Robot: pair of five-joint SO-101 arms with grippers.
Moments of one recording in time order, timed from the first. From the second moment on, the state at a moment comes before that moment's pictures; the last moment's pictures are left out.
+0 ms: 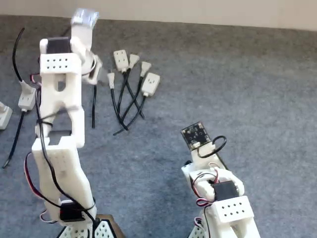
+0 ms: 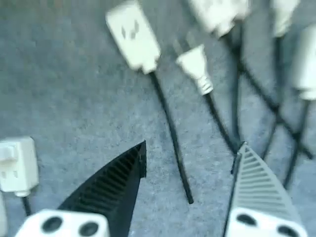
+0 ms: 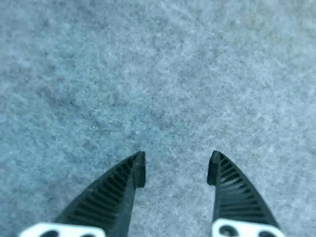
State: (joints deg) left arm -11.4 35.4 -40.5 87.4 -13.0; right arm -17.3 -74.1 88.0 49.3 16.0
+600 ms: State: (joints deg) left arm -11.0 49.7 -39.7 87.9 -12.9; right arm -17.3 -74.1 88.0 49.3 16.1
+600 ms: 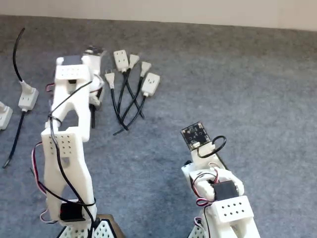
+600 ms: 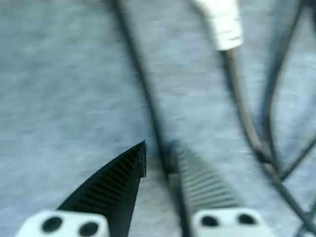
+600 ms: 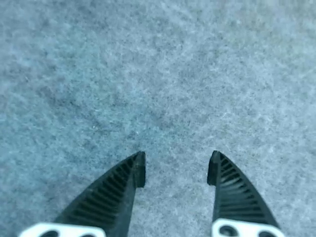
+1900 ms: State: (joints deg) left arm 2.6 -46.7 7.4 102.2 -30.1; right arm -17.3 -74.1 88.0 49.1 16.1
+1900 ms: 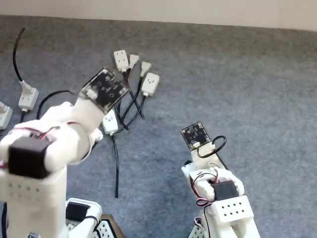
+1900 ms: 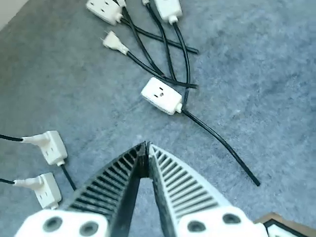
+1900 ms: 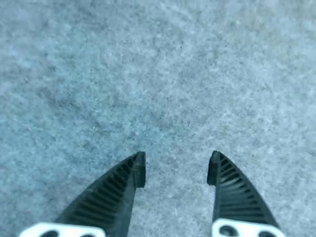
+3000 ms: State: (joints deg) left arm 0.0 17.4 5.8 72.3 2.6; right arm -17.3 -74.1 88.0 49.1 16.1
